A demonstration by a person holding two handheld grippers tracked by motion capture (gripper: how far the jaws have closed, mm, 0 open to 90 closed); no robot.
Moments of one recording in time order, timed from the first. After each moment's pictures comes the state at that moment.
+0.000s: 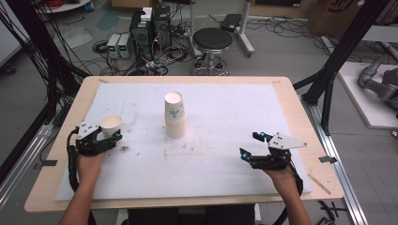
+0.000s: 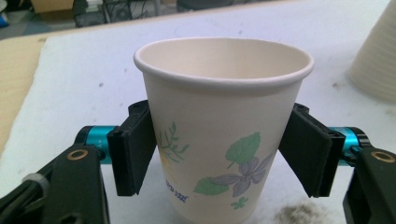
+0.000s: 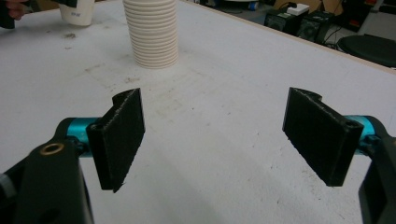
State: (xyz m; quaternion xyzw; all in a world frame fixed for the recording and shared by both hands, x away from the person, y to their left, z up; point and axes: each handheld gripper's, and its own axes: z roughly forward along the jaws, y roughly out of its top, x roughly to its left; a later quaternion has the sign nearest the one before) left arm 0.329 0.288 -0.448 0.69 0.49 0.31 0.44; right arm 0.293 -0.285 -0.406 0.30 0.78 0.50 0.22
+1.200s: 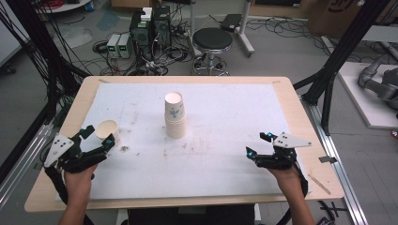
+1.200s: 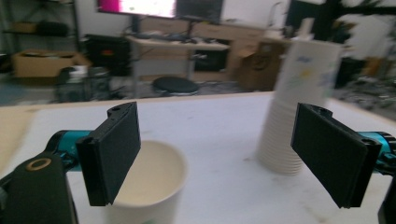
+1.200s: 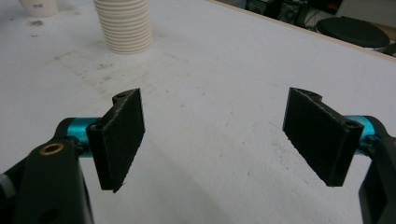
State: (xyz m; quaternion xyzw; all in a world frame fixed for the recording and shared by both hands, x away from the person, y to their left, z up) left arm 0.260 0.277 -0.405 0.59 0.41 0.32 0.62; right arm 0.294 -0.300 -0.407 0.34 0.78 0.47 0.23
